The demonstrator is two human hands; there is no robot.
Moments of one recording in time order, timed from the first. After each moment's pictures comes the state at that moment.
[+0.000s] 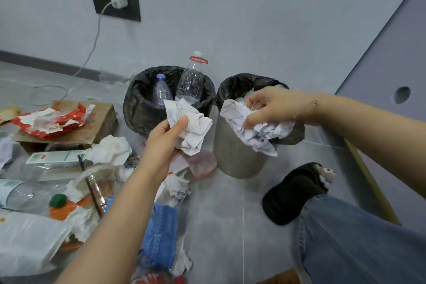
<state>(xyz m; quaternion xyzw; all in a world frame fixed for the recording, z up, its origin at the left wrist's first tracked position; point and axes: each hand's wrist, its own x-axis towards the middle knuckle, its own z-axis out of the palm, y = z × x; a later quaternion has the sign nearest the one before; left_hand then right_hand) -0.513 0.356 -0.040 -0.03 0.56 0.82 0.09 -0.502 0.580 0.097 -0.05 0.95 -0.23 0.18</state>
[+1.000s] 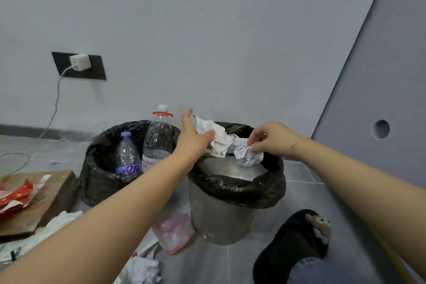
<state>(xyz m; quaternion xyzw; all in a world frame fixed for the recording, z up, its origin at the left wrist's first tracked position) -0.639 0.509 0.031 0.08 0.77 0.63 0.02 -0.589 0.710 0.070 0.03 0.98 -0.21 0.01</state>
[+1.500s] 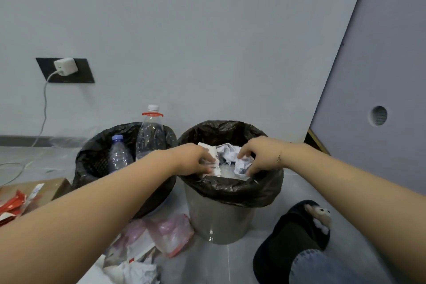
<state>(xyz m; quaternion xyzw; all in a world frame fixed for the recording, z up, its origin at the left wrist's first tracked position) -0.657 0.507 0.018 0.41 0.90 0.04 0.15 -0.583 0.707 0.046 -0.03 0.99 -0.04 0.16</state>
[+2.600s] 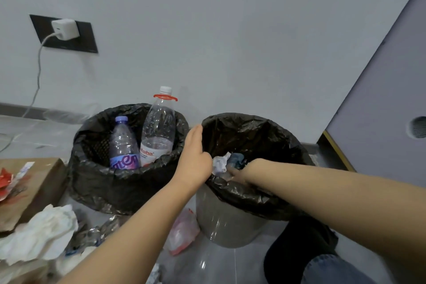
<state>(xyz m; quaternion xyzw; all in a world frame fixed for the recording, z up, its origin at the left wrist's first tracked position) -0.652 0.496 -0.045 0.14 0.80 0.58 0.03 -0.650 0.645 -0.036 -0.02 0.92 0.14 0.36</state>
